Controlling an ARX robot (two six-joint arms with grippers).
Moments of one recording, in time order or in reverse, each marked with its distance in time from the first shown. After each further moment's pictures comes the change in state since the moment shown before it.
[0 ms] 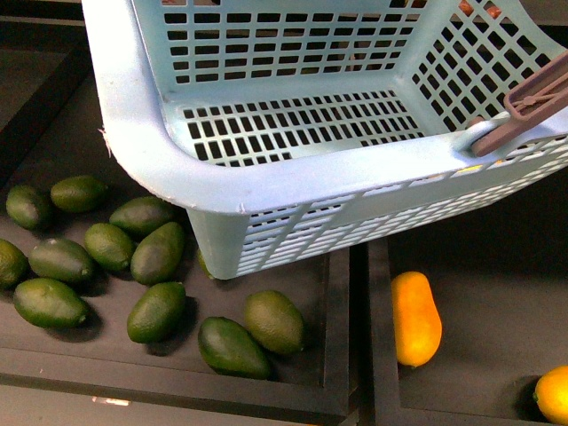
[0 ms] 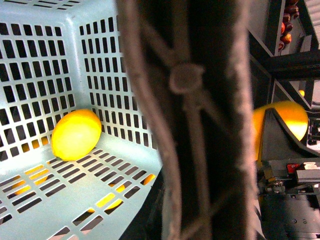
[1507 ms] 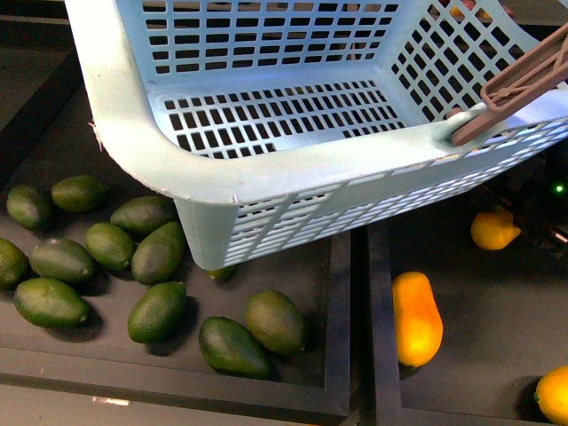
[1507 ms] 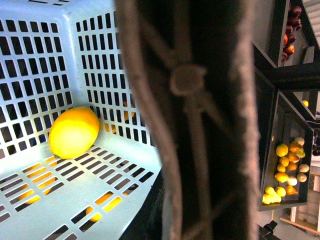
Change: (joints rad) left arm 0.005 0.000 0.000 0.000 -0.027 0.001; right arm 0.050 1.125 0.530 -0.133 0.035 0.028
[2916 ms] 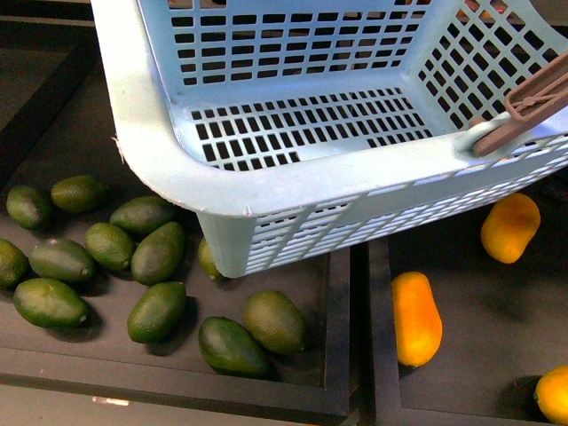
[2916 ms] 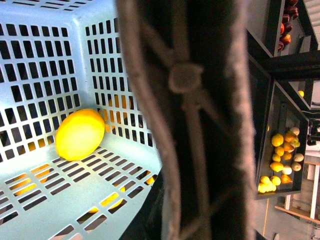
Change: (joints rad) left arm -0.004 0.000 0.000 0.000 0.027 -0.001; right arm -0.136 -0.254 -0.305 0.126 -0.032 -0.151
